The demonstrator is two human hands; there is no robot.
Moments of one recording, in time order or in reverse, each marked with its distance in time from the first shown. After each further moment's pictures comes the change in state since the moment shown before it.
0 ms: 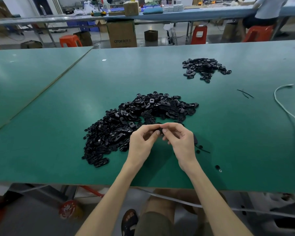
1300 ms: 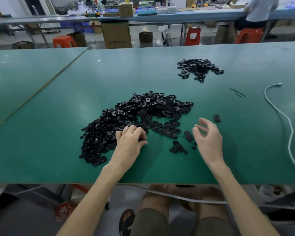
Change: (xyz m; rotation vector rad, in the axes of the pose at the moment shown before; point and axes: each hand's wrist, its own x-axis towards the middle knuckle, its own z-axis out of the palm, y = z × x) left_hand -0.011 0.004 -0.038 0.872 -0.161 0.151; right_hand -0.002 -0.015 -0.076 -0.505 0.252 0.042
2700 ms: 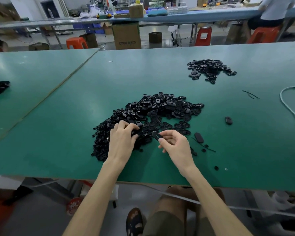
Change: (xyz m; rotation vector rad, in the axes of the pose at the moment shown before) left_hand 0.006 -0.030 -0.022 0.136 0.140 -0.216; right_hand -0.044 -0.031 0.084 0.304 -0.382 0.042
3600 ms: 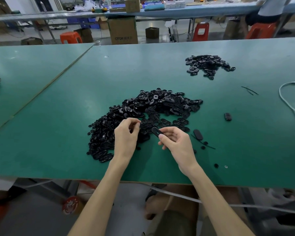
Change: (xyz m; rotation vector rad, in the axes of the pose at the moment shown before) left_hand 0.006 0.011 0.025 -0.539 0.120 -0.110; right_hand 0.000 0.001 -0.006 0.131 0.002 0.007
